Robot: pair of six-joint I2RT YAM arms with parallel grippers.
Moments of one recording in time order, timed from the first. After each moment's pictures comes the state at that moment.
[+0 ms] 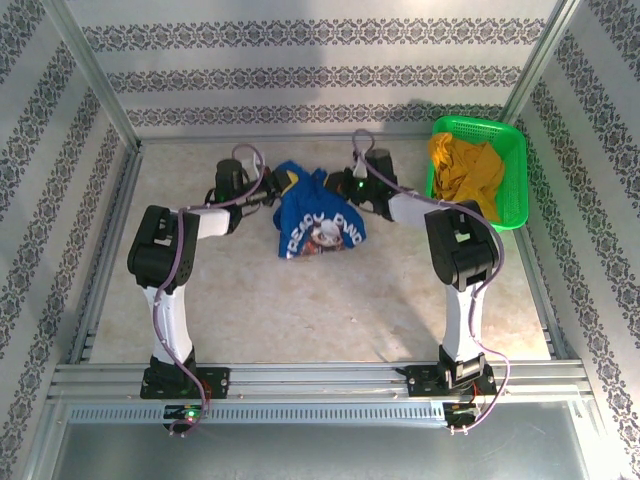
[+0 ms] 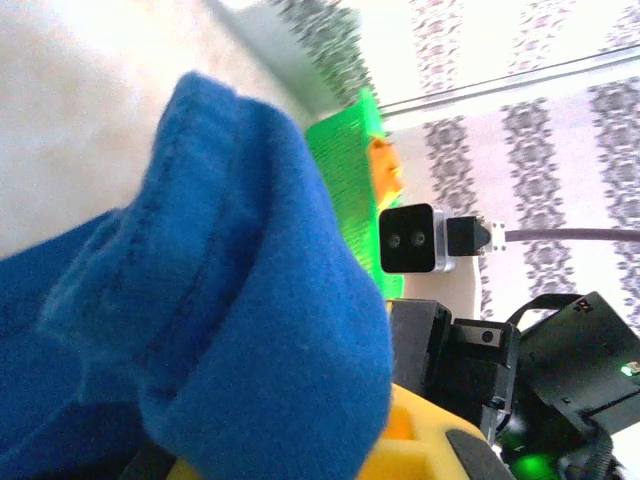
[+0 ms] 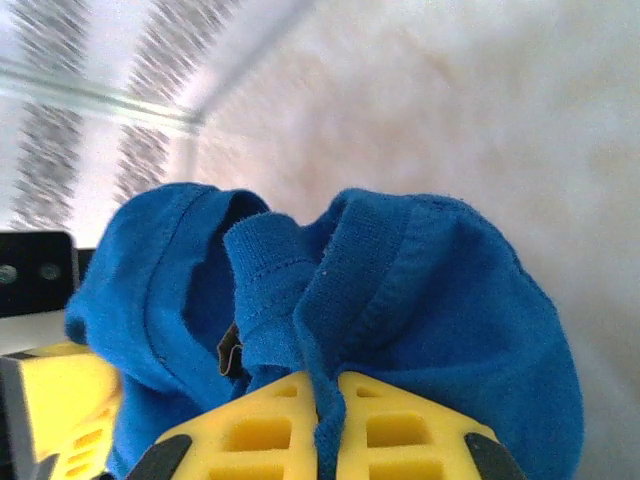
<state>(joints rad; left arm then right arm) -0.18 2.03 1.20 0.65 0.78 -1.12 0.32 2.06 1.36 0.24 -0.59 0.93</state>
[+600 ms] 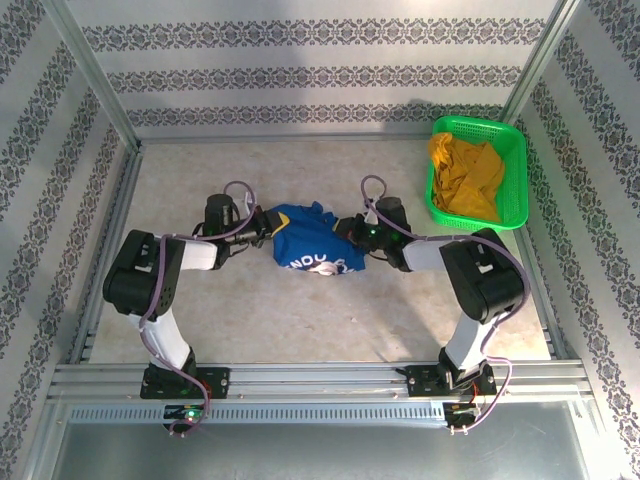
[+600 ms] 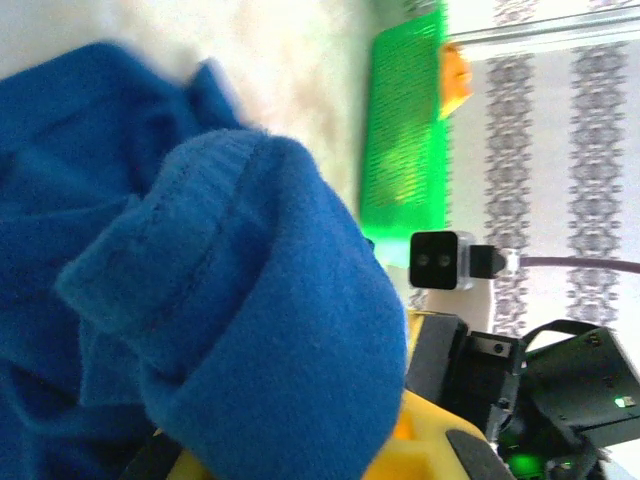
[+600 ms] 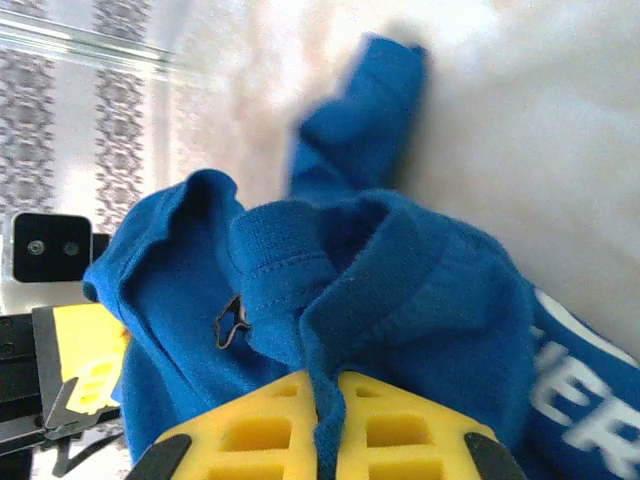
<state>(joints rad) -0.18 1.80 0.74 0.63 0.79 -1.09 0.38 1.78 0.75 0.49 -0.53 1.03</state>
